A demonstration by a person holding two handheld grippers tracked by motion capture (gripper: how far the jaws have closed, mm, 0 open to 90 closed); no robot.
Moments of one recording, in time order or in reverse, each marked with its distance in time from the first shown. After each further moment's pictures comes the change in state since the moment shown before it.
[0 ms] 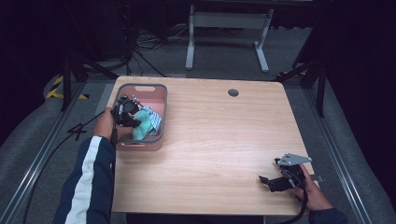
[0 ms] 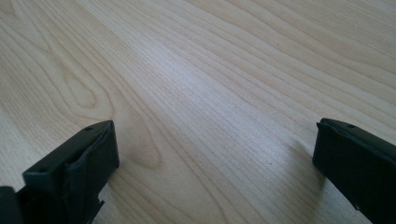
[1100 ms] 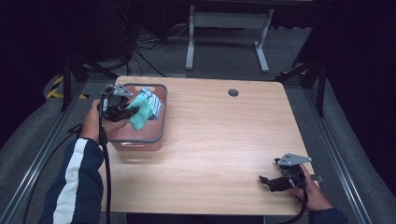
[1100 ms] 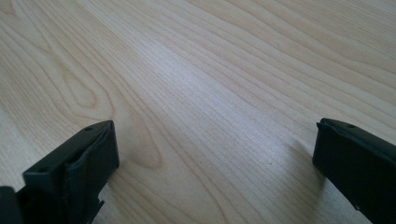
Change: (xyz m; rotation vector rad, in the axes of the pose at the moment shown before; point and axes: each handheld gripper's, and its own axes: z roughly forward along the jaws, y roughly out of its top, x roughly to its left) left arm -0.012 -0.004 -0.075 -0.333 0.031 0.009; right arm 0.000 0.000 0.000 0.000 0.000 0.001
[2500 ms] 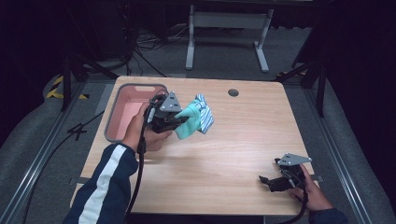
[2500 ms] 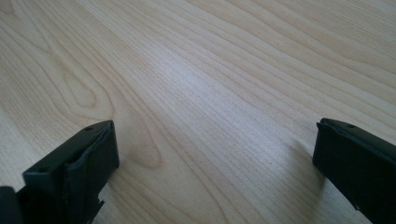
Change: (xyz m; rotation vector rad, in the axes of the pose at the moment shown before) left arm -0.117 0.066 0.013 -0.142 -0.228 0.292; right arm 0.000 0.000 0.000 0.000 -0.001 0.000
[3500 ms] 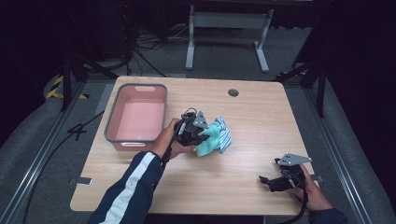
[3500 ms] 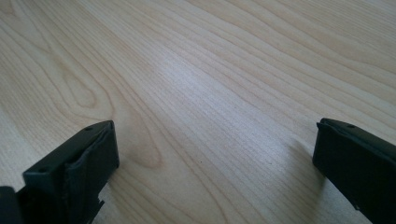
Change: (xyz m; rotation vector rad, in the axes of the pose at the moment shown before) left arm -0.035 -0.007 0.091 0.106 -0.134 0.008; right arm 0.000 0.000 0.000 0.000 0.000 0.000
